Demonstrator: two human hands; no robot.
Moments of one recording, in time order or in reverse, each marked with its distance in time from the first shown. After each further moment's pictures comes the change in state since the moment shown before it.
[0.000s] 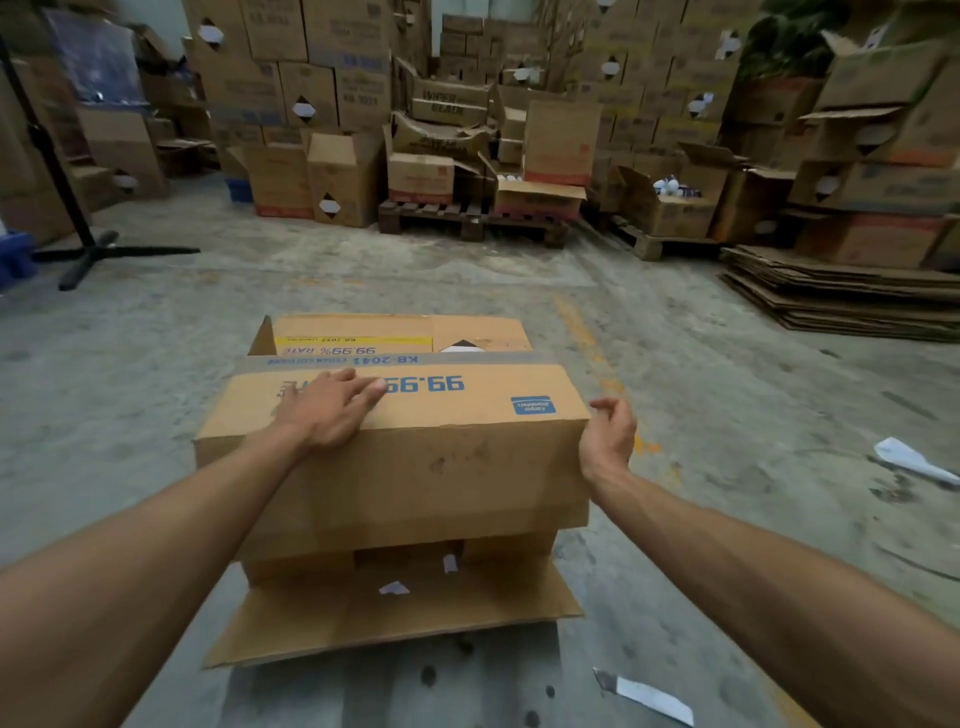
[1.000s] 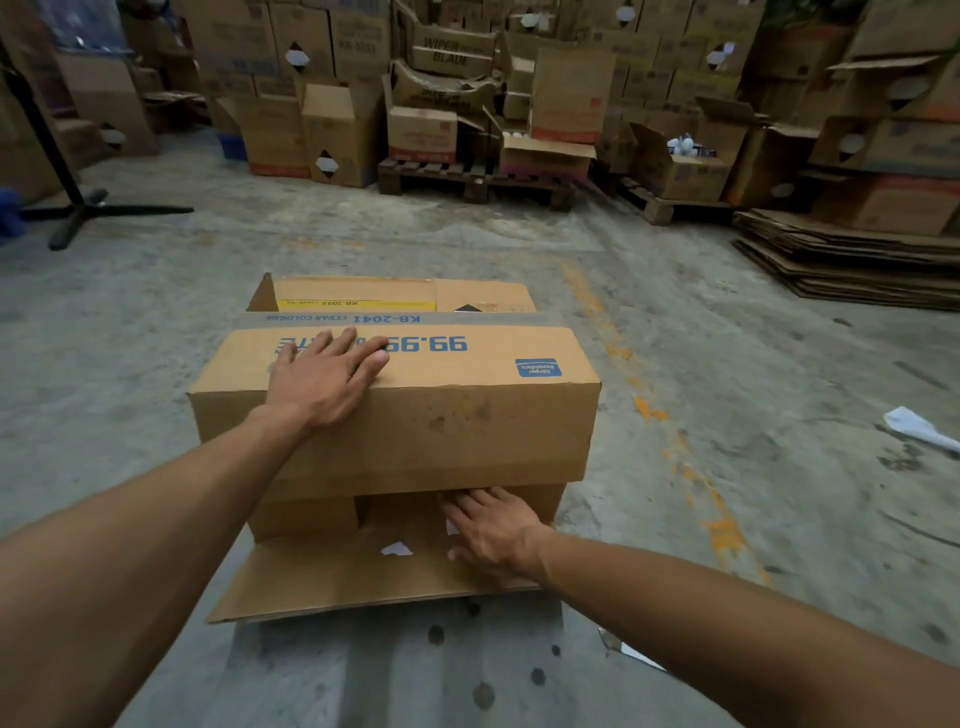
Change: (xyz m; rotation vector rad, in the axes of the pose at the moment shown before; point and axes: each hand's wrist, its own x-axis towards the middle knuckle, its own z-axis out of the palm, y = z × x) left_hand -0.002 -0.010 0.020 0.164 0.095 0.019; right_hand -0.089 0.102 0.056 -1.438 -1.111 -1.010
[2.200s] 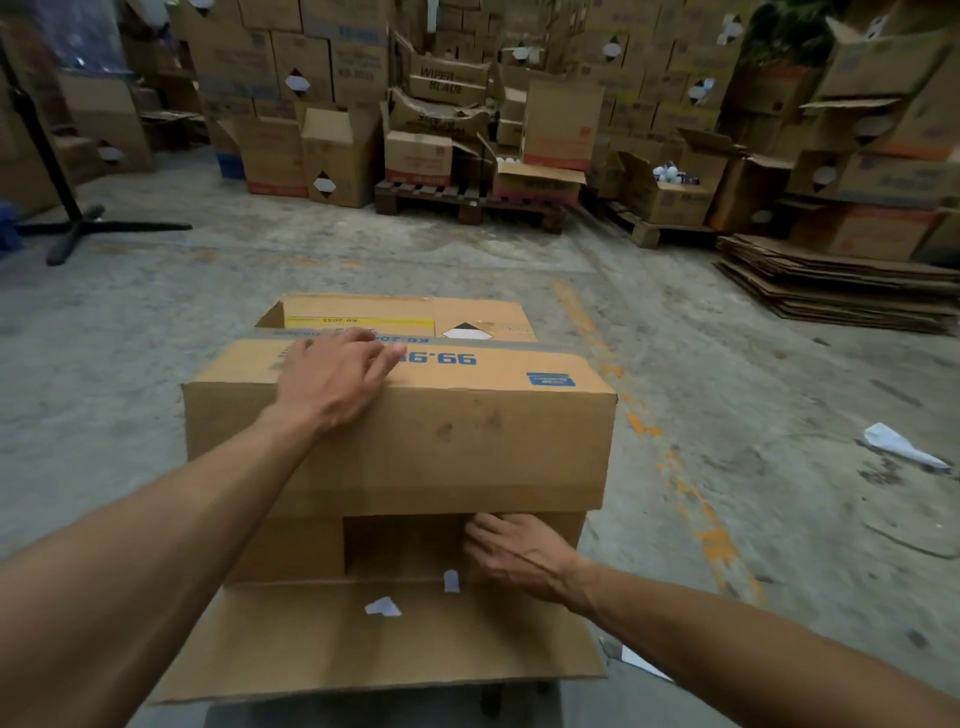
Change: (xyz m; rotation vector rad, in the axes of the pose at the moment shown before) left_hand -0.015 0.009 -0.046 -0.081 0.205 0.114; right_hand -0.047 -0.003 -0.007 -0.333 0.274 -0.220
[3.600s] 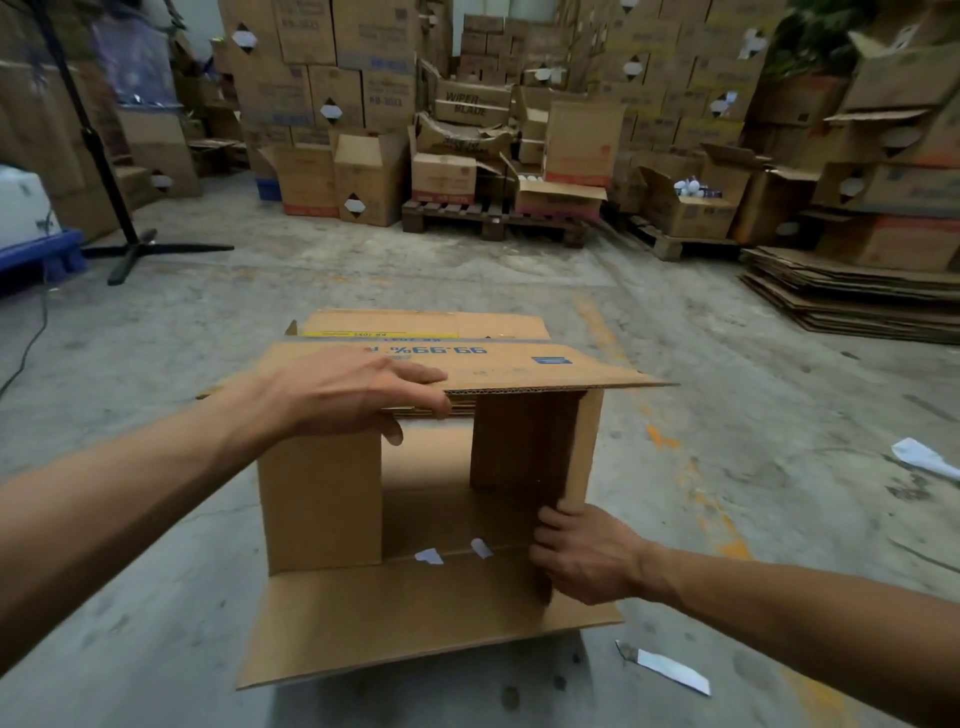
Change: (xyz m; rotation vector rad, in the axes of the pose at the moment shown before) left_hand -0.047 0.016 -0.101 0.274 -0.218 0.751; right_hand -0.054 0.026 -0.034 -0.022 0.121 -0.080
